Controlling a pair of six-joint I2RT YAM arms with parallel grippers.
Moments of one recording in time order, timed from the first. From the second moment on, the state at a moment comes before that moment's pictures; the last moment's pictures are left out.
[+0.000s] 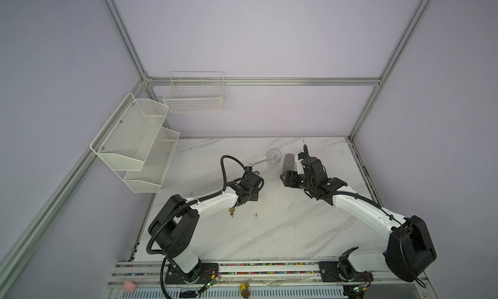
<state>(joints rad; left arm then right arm) -0.71 1.68 1.06 -0.44 -0.32 -0.55 0.52 1.36 0.95 -0.26 -0.08 0.57</state>
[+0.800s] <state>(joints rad) -0.68 1.89 1.20 -0.51 -0.33 -0.60 0.48 1.35 0.94 -0.21 -0.11 0.58</state>
